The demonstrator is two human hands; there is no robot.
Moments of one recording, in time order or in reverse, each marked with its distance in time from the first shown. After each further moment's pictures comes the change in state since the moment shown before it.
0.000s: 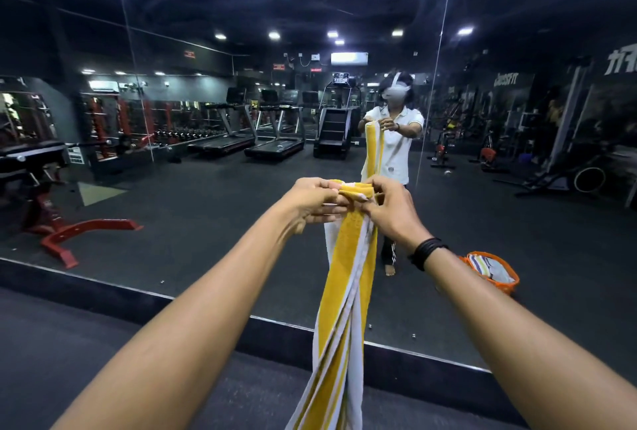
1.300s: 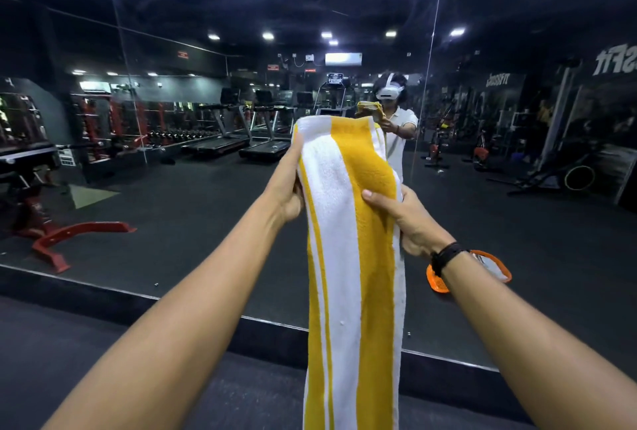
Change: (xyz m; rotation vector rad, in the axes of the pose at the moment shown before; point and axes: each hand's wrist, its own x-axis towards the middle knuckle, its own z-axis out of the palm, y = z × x) left_hand -0.005 0.022 -0.010 -0.410 -0.073 0.158; right_hand -0.018 0.001 -0.032 0.790 -0.198 0.275
